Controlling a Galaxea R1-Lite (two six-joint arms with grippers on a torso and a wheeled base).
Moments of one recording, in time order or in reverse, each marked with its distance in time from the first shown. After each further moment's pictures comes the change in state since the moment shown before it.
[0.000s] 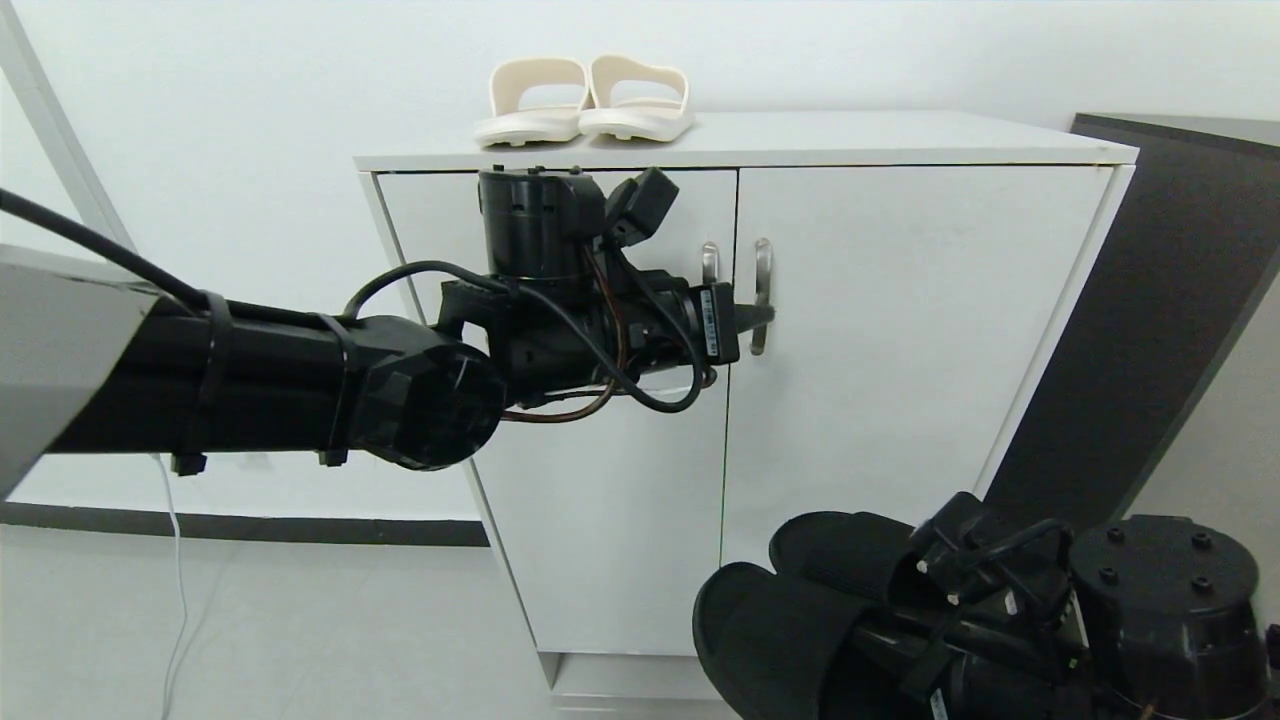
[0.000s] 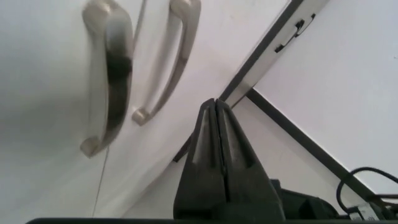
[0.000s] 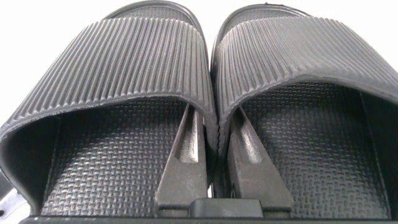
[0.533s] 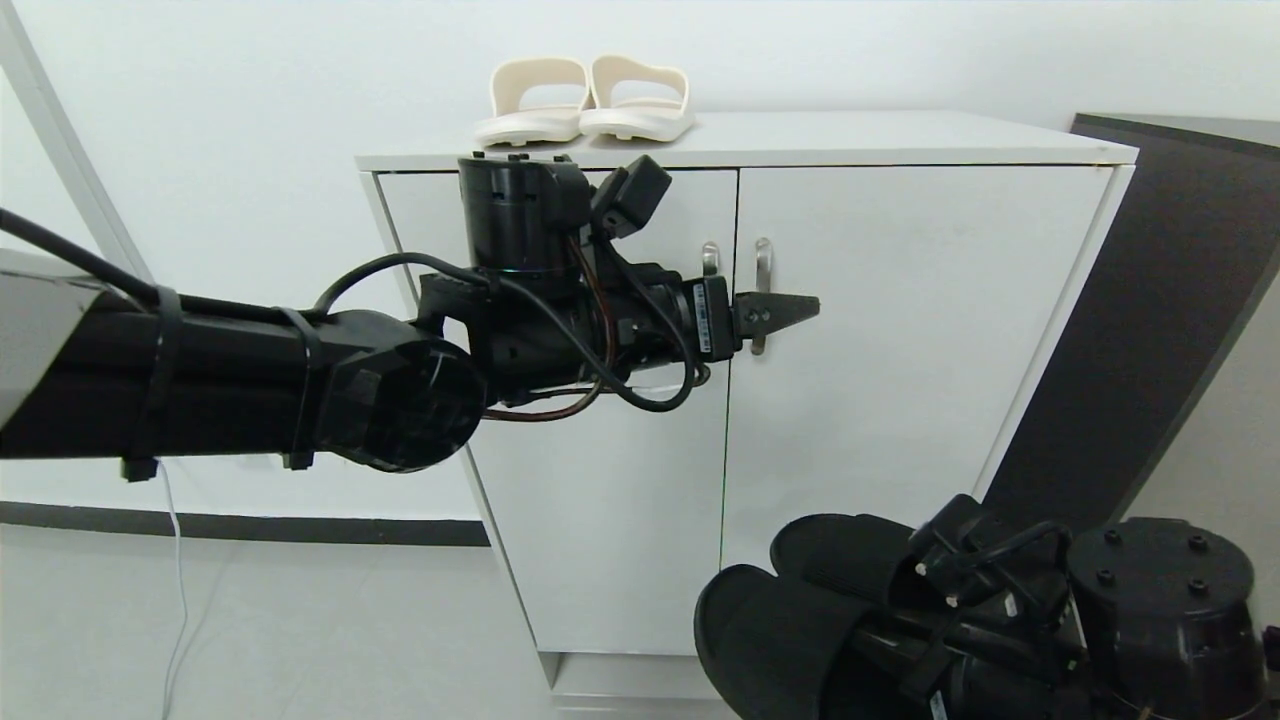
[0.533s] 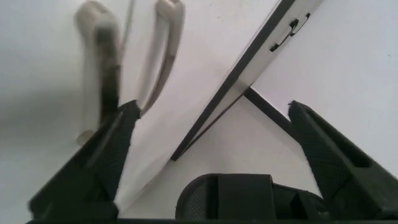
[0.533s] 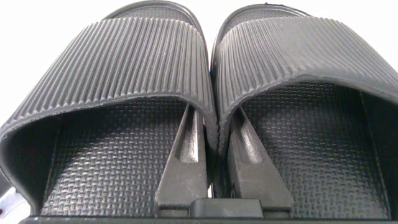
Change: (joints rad) left arm 0.001 -0.031 0.018 0.002 -0.005 0.004; right arm 0.000 0.002 0.003 0.002 -0.001 0.000
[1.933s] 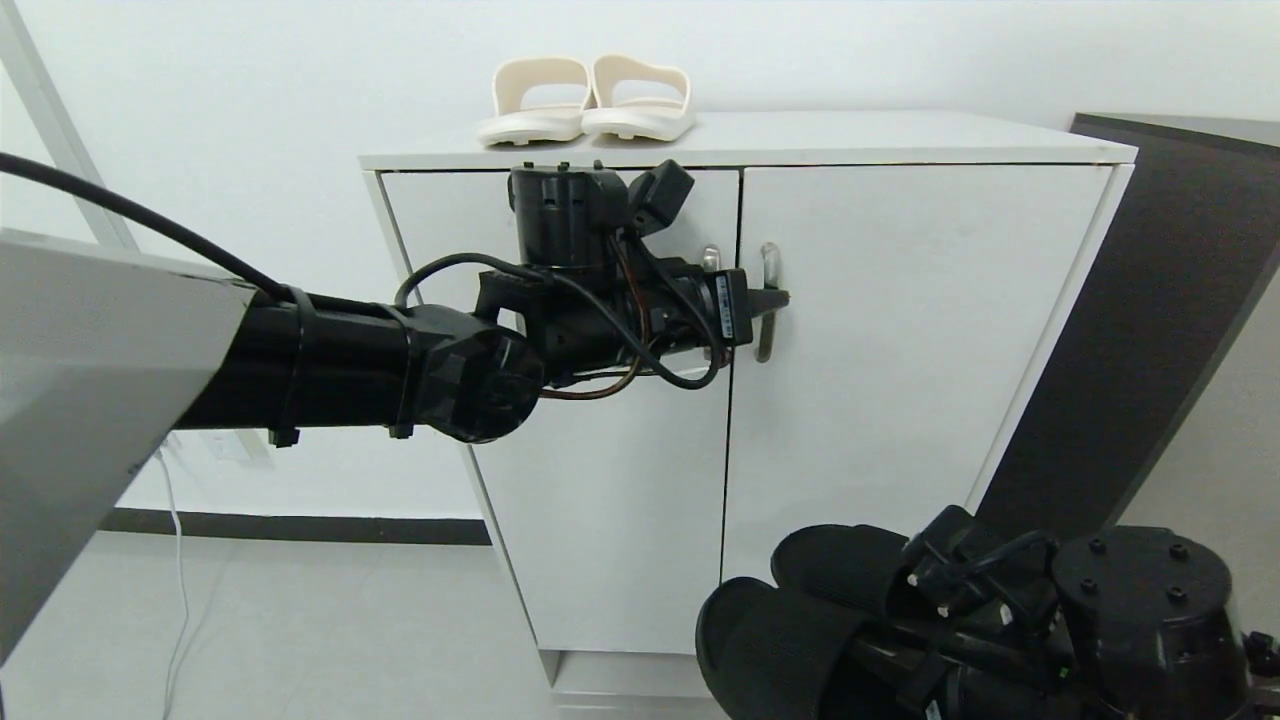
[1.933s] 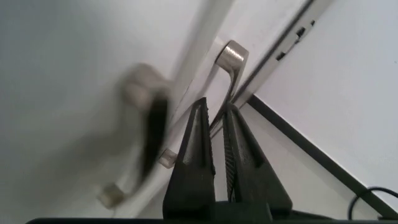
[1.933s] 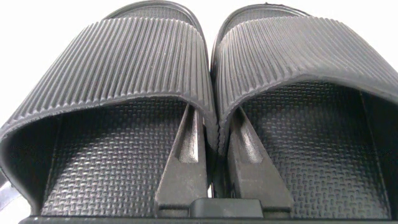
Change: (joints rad) left arm -0.004 0.126 -0.151 0.003 -0.006 -0.001; right arm 0.000 0.019 0.010 -0.001 0.005 0.000
